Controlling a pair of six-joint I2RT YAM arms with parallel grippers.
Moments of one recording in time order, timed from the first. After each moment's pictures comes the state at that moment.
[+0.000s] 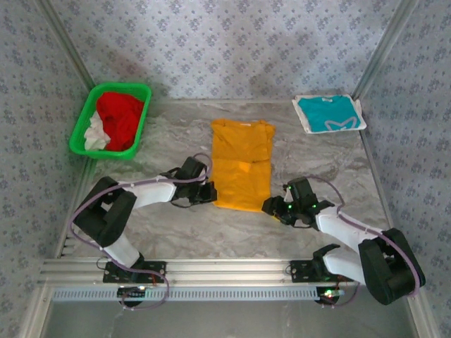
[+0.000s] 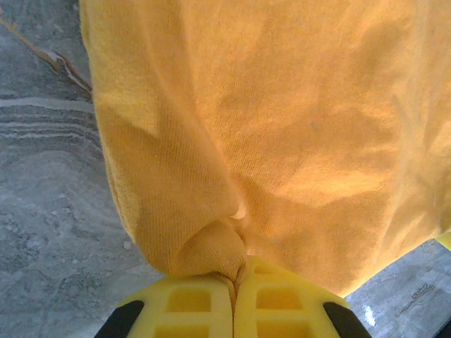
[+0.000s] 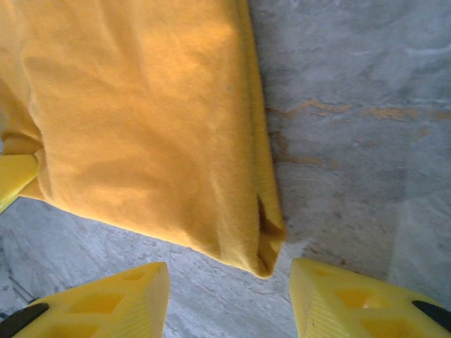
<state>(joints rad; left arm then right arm) -0.65 1.63 0.79 -0.19 0.36 -0.72 0.40 1.13 0.35 -0.18 -0.43 0.84</state>
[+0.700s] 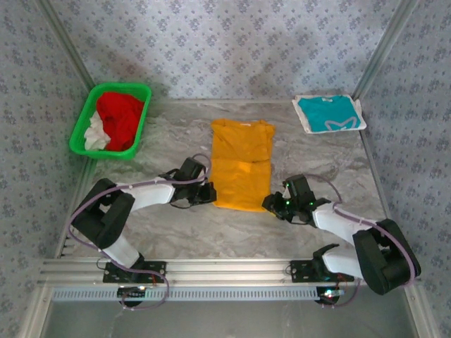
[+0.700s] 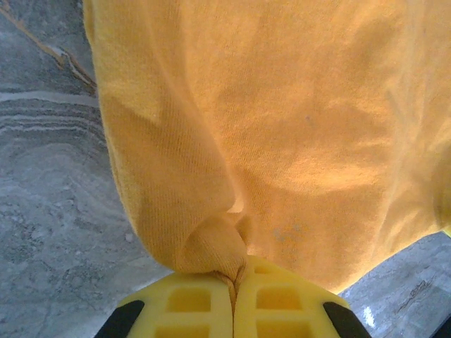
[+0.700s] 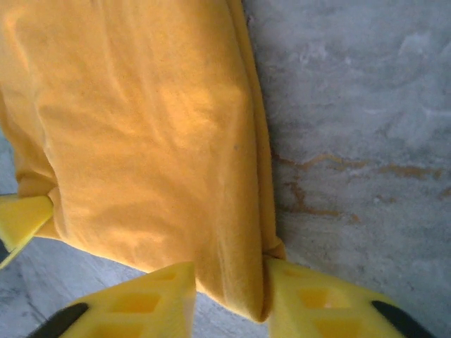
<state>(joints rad) -0.65 1.61 0.77 -0.16 0.36 -0.72 0.41 1.21 0.37 -0.09 -0.40 0.93</state>
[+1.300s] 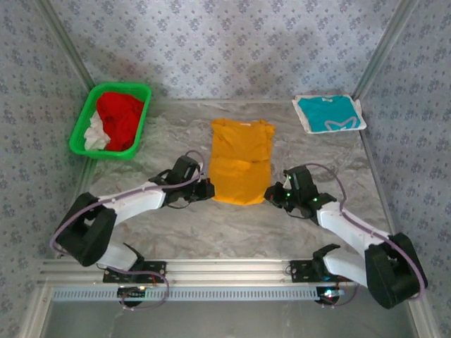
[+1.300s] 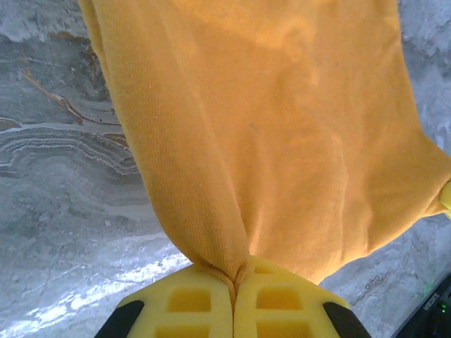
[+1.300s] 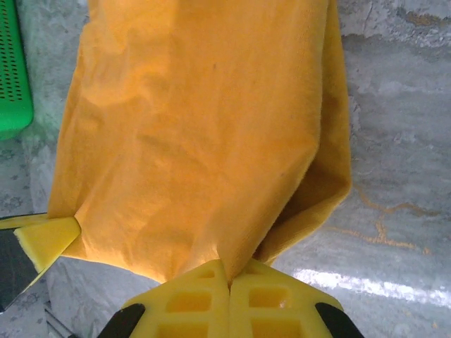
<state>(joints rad) -0.65 1.43 0.72 -0.15 0.33 -0.73 0.42 1.08 0.47 -0.18 -0.35 0.89</state>
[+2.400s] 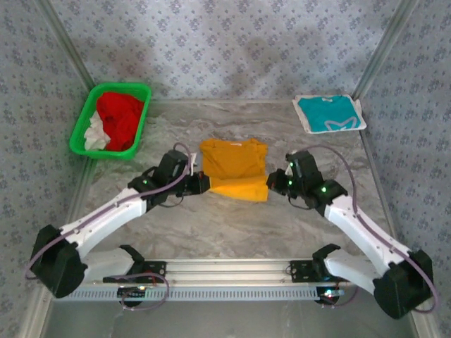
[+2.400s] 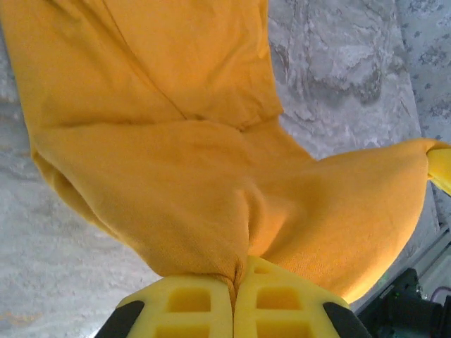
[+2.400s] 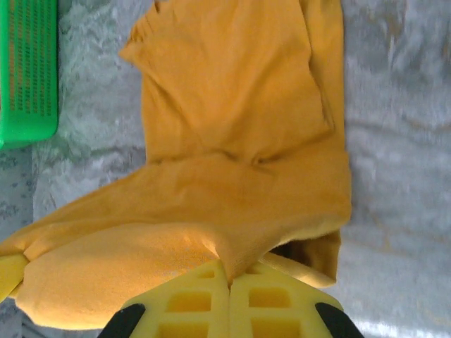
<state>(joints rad) -0.66 1.20 0.85 -0.38 0.26 -0.70 0.46 1.05 0.78 -0.50 -0.20 0.79</state>
